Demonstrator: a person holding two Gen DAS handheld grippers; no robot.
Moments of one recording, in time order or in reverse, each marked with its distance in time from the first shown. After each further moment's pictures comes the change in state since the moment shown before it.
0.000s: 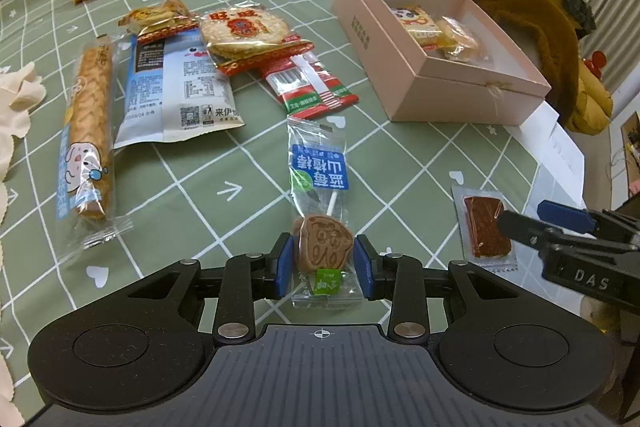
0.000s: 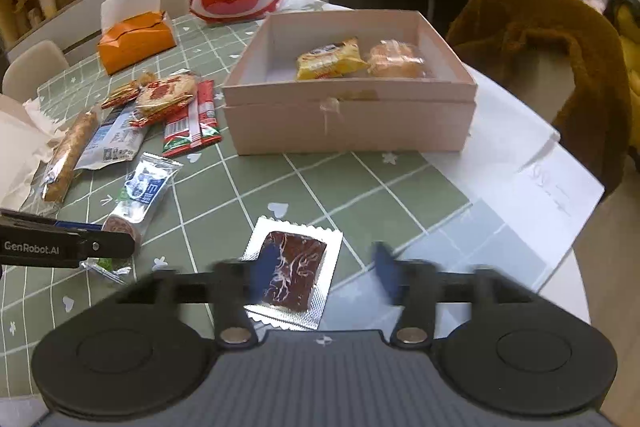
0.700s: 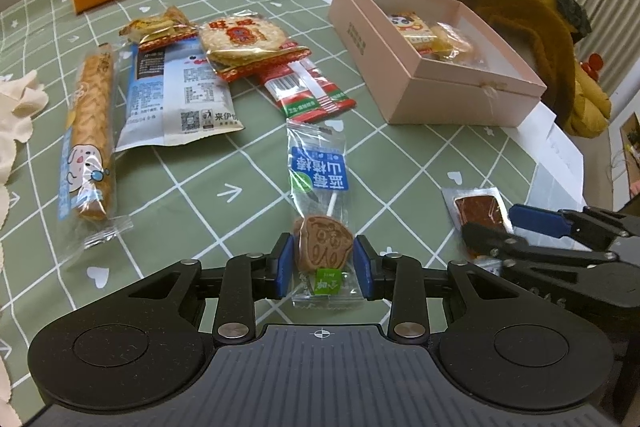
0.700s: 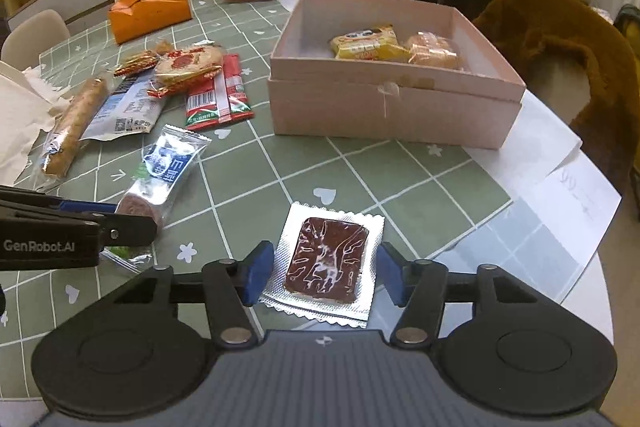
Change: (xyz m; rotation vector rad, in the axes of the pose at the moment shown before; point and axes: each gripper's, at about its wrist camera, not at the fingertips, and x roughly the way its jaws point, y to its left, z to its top) left arm -0.003 -0.002 -0.009 0.017 -0.047 0.005; right arm 0.009 0.039 0.000 -0.092 0.027 -0.027
